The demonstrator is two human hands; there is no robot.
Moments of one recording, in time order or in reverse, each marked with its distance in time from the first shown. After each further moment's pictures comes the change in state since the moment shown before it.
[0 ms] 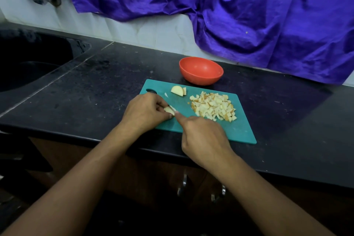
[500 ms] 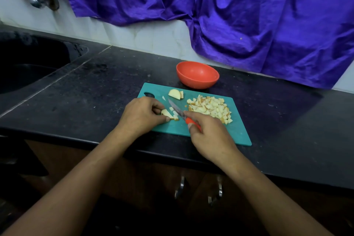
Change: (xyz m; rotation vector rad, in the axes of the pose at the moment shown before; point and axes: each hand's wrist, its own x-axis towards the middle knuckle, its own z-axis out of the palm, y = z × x) left_hand -0.001 -0.007 0.001 -0.059 0.022 0.018; right_hand -0.006 0.019 -0.007 0.454 0.056 0.223
